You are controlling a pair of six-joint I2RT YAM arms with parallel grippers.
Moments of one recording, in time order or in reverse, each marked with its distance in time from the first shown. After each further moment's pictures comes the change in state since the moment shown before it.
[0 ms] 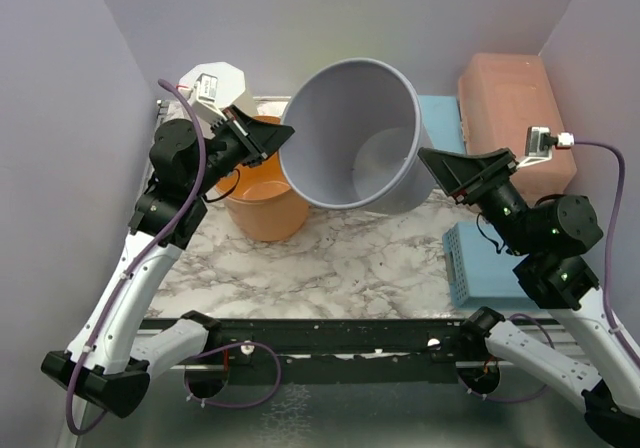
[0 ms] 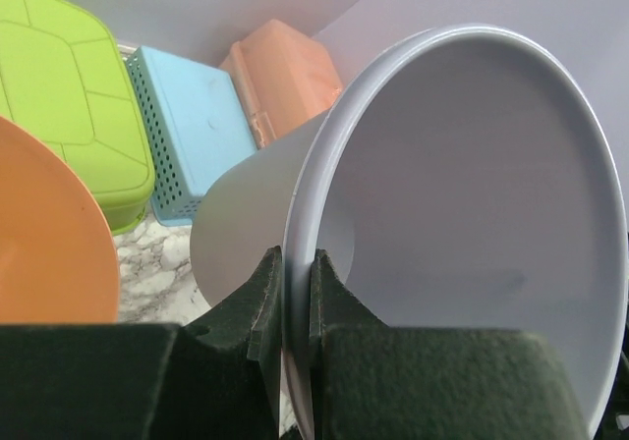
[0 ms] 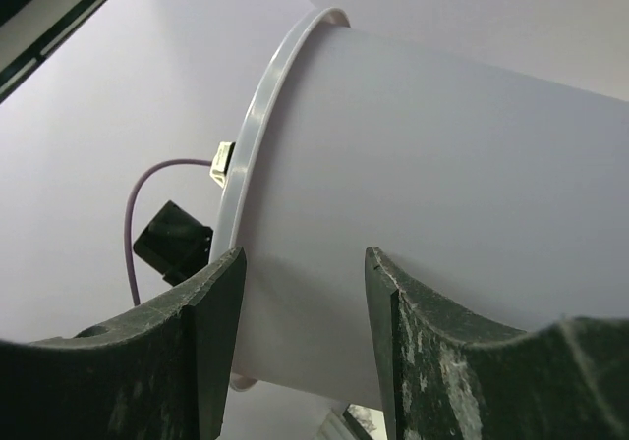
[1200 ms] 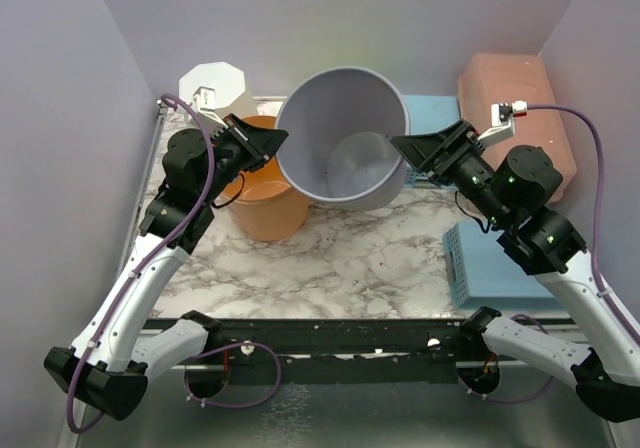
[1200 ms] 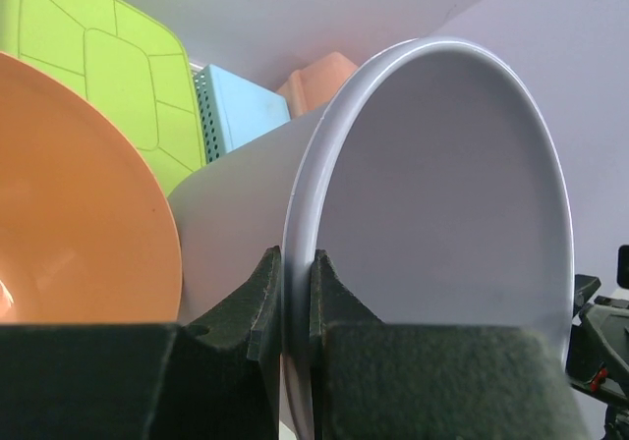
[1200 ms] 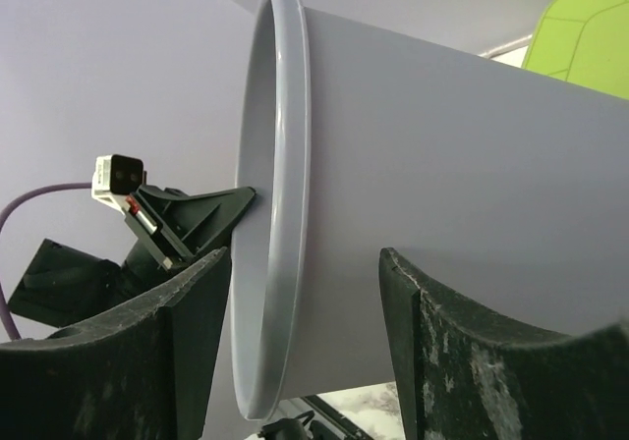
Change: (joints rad) left arm -0.032 -0.018 -0.127 0.055 -0.169 -0.026; right arm 0.000 0.201 0.188 -0.313 0.098 -0.013
